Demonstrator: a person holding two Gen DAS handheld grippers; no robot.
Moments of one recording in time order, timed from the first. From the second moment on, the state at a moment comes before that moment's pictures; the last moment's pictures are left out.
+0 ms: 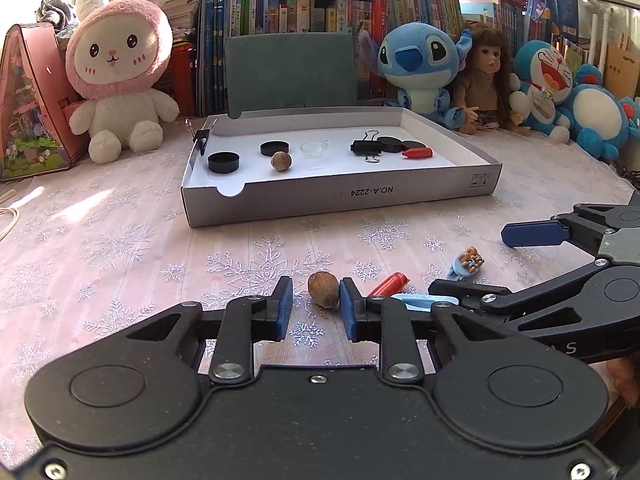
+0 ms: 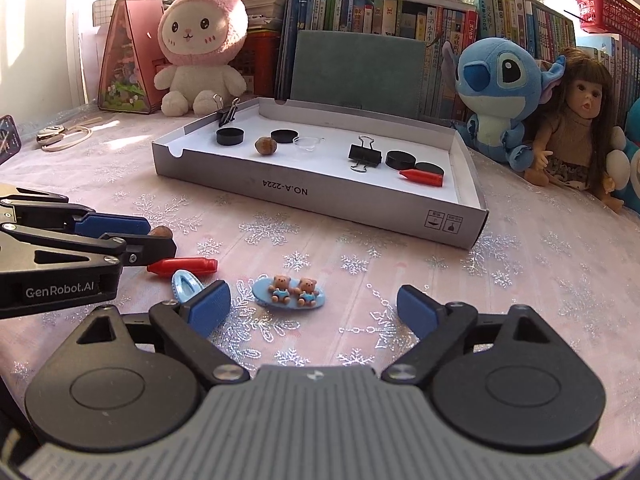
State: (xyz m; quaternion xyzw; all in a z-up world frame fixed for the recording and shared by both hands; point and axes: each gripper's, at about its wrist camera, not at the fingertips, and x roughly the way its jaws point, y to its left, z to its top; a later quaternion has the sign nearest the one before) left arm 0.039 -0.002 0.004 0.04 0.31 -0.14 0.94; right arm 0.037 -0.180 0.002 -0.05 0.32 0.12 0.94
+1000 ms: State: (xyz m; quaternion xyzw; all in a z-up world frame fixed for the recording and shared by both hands) left arm 0.044 -0.004 0.010 0.02 0.31 -0.14 0.94; right arm 0.027 -0.183 0.014 -0.02 0.29 0.10 0.95
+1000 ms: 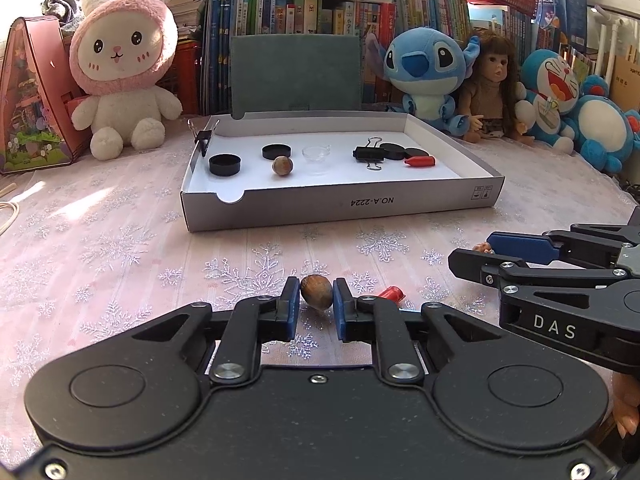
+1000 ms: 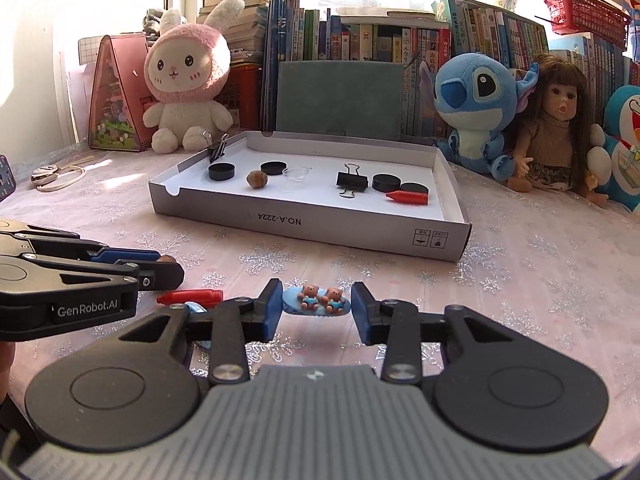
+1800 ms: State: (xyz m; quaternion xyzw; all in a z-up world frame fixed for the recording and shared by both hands) left arm 0.106 0.023 0.061 -0.02 0.29 -0.11 0.95; right arm 0.071 -0.217 0.052 0.03 0.26 0.05 0.96
